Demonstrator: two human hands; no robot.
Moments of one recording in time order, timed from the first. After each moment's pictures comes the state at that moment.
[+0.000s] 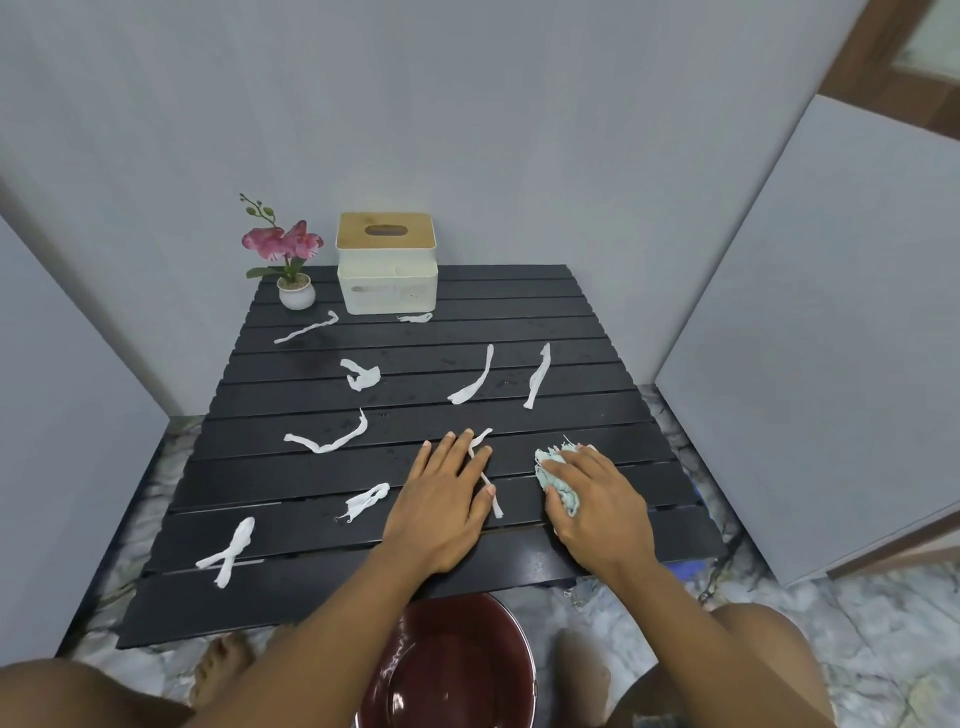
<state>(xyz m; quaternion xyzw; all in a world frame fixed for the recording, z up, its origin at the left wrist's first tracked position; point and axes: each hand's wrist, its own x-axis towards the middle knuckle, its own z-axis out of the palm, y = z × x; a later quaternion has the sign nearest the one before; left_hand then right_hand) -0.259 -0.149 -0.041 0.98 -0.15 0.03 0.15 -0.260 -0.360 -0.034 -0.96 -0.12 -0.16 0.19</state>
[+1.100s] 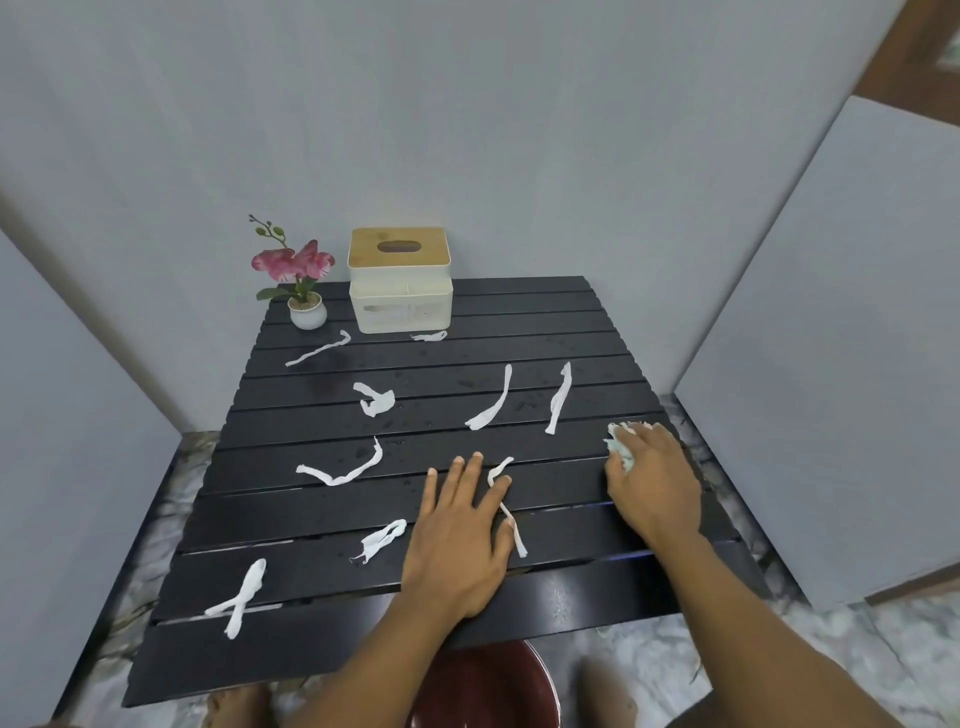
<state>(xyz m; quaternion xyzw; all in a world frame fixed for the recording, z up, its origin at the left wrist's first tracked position) -0.258 -0.151 -0.038 0.98 -0.10 0.03 0.14 -0.184 -0.387 -0.033 -0.98 0.03 -0.12 0.17</state>
